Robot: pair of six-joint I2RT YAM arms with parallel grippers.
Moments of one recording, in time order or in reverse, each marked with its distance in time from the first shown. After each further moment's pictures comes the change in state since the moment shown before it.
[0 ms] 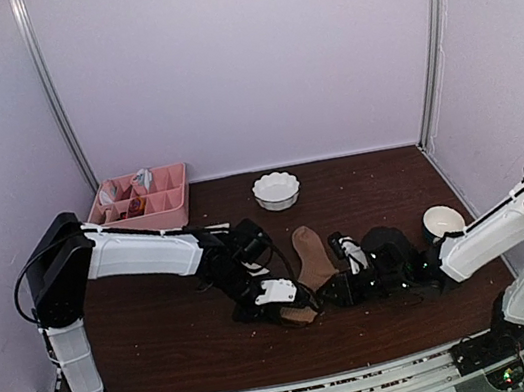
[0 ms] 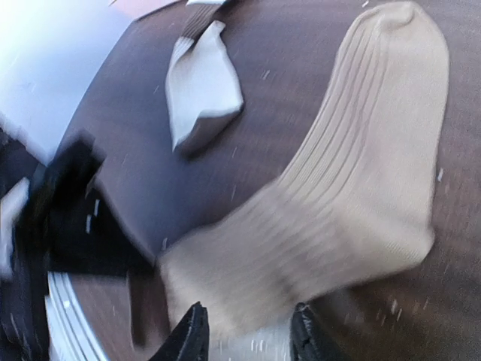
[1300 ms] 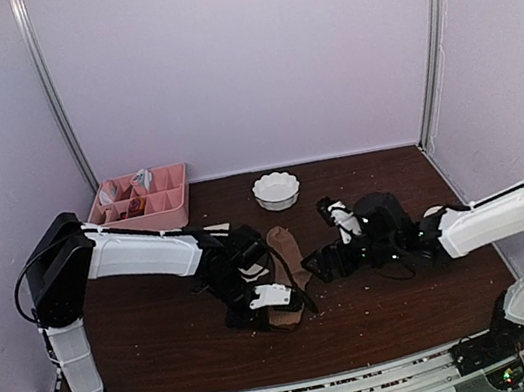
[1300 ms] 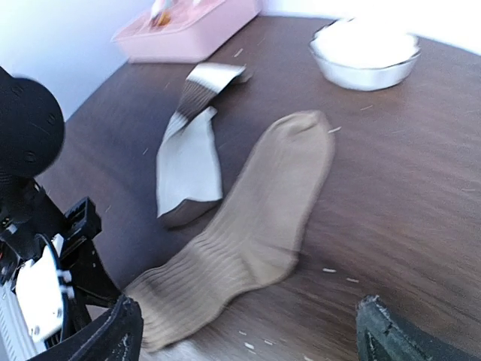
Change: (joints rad) left arm 0.010 0.000 -0.011 -0.101 -0.050 -0.113; right arm -0.064 -0.054 0.198 -0.202 0.109 -0.300
